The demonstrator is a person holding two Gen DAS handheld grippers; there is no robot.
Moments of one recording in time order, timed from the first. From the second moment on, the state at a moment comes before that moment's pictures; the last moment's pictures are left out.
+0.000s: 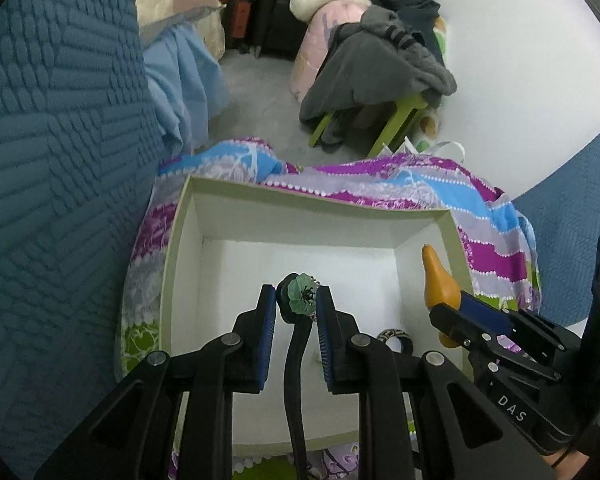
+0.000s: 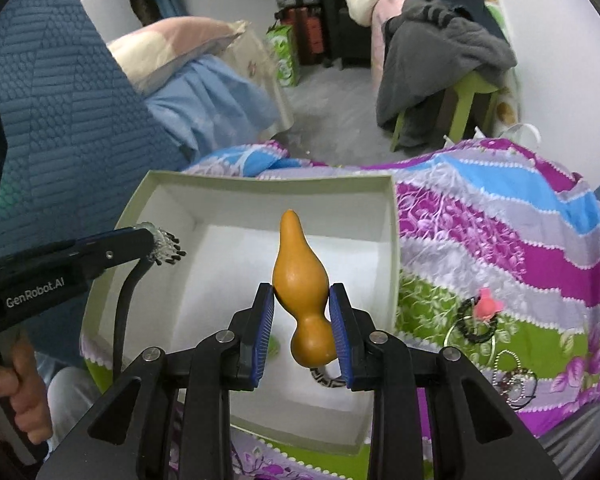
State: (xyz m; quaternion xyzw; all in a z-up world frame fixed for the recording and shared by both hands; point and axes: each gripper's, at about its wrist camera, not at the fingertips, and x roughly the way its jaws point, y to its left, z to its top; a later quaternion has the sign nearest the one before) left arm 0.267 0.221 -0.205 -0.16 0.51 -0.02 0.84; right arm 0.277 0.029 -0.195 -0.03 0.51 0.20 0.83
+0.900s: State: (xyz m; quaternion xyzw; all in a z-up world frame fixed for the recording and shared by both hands) left arm 0.196 0.206 -0.063 -0.14 0.38 0.06 0.91; right arm 0.254 -0.006 -0.070 -0.03 0.40 0.25 0.88
